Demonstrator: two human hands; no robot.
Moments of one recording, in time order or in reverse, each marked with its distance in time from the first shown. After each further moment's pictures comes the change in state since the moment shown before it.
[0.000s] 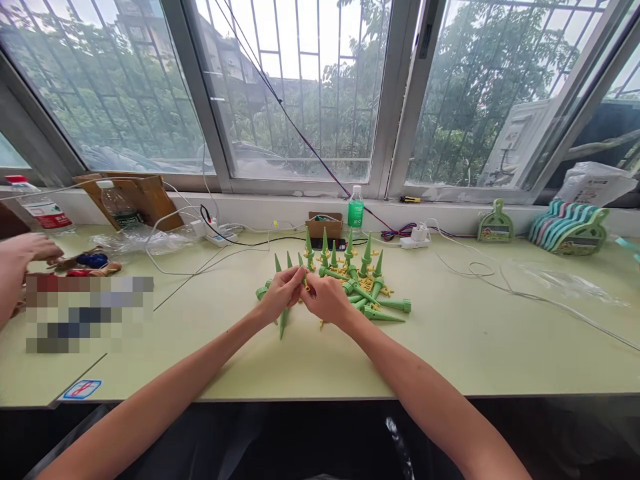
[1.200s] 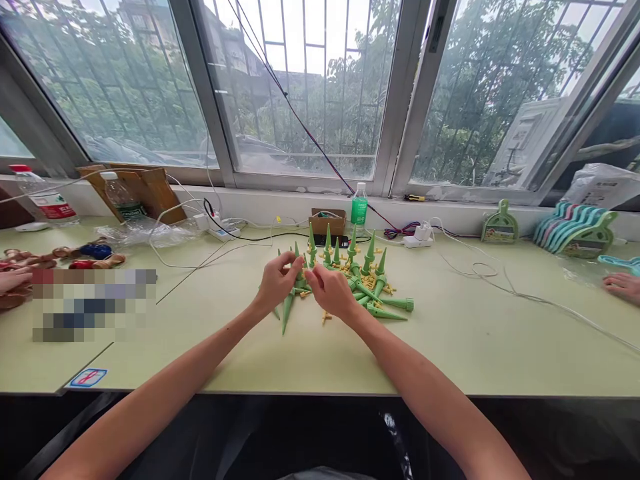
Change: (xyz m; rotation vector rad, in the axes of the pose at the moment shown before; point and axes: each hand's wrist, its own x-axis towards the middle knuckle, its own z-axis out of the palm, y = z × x) left_hand 0.003 0.013 -0.002 0.407 0.287 0.277; right_hand 0.002 0.007 -0.003 0.110 0.052 0.027
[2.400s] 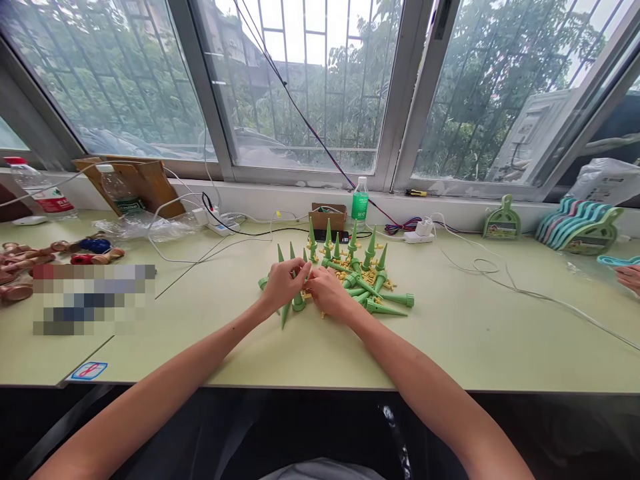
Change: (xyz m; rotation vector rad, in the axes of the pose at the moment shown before) left_hand -0.007 -0.007 0.007 0.430 -0.061 0.085; right_hand -0.002 0.024 0.017 -0.314 -0.344 -0.248
